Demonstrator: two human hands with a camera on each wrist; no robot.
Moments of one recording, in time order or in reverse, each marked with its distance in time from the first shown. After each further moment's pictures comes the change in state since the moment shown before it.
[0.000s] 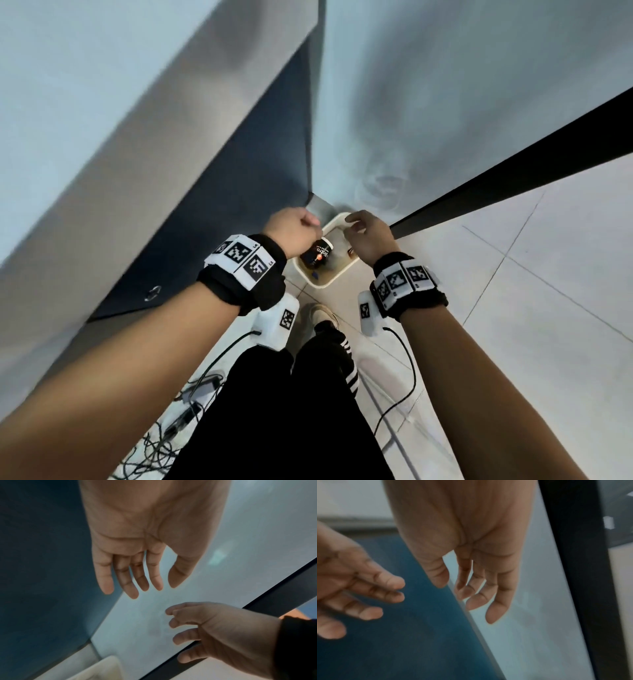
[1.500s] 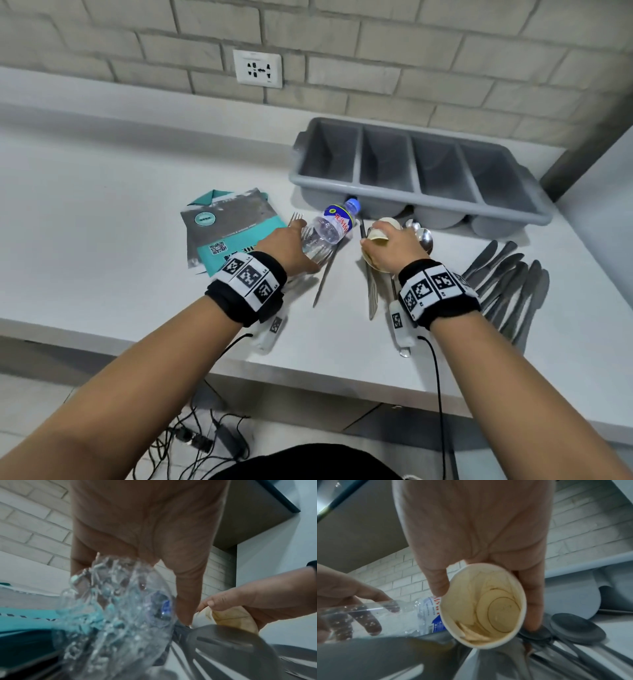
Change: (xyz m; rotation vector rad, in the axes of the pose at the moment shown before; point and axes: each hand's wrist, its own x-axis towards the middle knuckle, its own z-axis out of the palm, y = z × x) left_hand -0.367 -0.224 -0.299 -0.151 0.910 -0.519; right_hand -0.274 -0.419 0.237 -0.778 -0.343 -1.040
